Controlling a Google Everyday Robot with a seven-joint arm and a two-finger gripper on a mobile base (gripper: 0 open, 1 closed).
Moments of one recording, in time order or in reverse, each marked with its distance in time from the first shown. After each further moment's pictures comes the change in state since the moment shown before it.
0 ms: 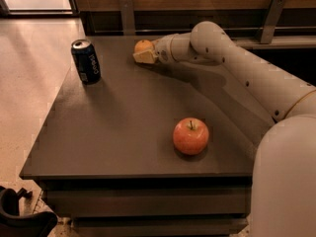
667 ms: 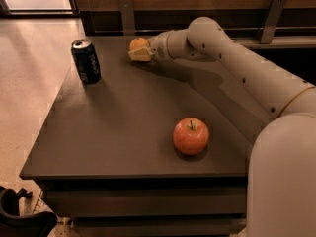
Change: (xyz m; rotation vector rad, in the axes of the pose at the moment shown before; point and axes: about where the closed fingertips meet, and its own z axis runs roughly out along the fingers) arm -0.013 0.006 0.000 -0.025 -0.003 -0.005
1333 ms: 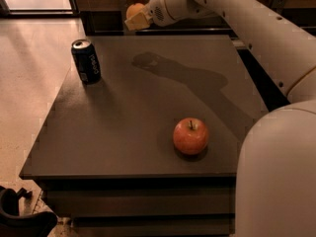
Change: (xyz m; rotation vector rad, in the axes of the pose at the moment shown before) arm -0.100 0.005 -0.047 0.045 0.084 -0.074
